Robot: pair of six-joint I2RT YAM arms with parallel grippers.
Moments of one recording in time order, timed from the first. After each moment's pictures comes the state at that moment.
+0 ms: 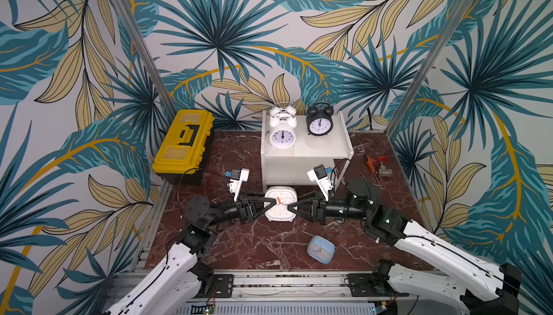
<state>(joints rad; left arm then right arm) -0.47 0.73 0.47 0.53 0.88 -1.02 0.85 0.97 0.89 -0.10 -0.51 0.62</state>
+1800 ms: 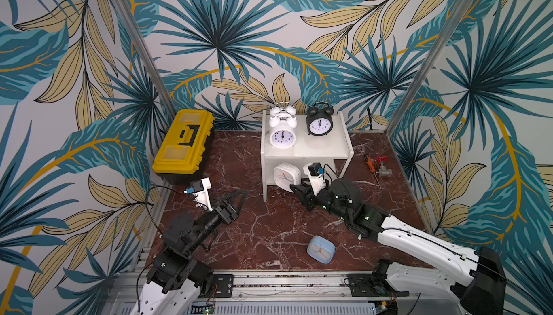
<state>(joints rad) -0.41 0.31 0.52 -0.21 0.23 -0.89 0.85 1.13 0.78 0.10 0.12 0.14</state>
